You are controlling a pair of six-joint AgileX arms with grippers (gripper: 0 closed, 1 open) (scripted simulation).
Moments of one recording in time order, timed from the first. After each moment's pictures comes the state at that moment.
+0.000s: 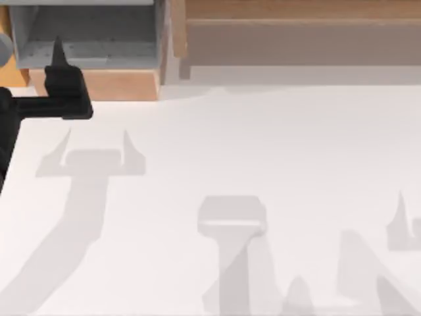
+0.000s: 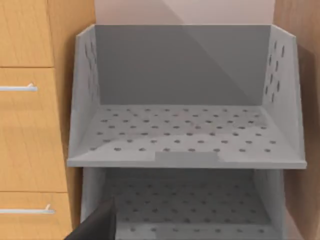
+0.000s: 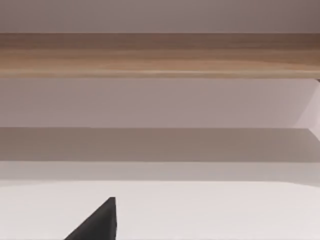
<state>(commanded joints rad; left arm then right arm) -0.51 0.83 0.50 0.33 -0.51 0.01 0.00 0.00 0.00 0.00 0.00 0.00</state>
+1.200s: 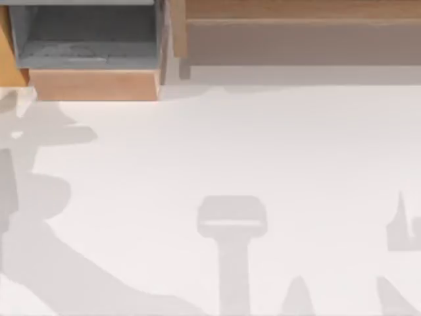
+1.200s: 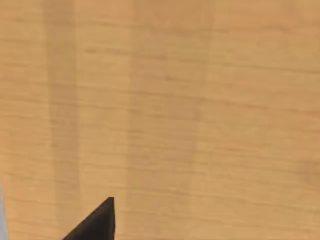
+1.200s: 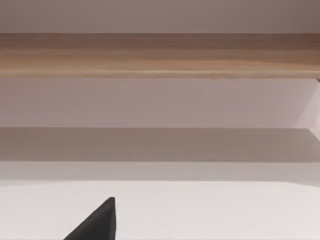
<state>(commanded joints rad) 0.38 2.18 1.07 1.17 0.36 1.48 0.00 0.00 0.00 0.00 0.00 0.00</state>
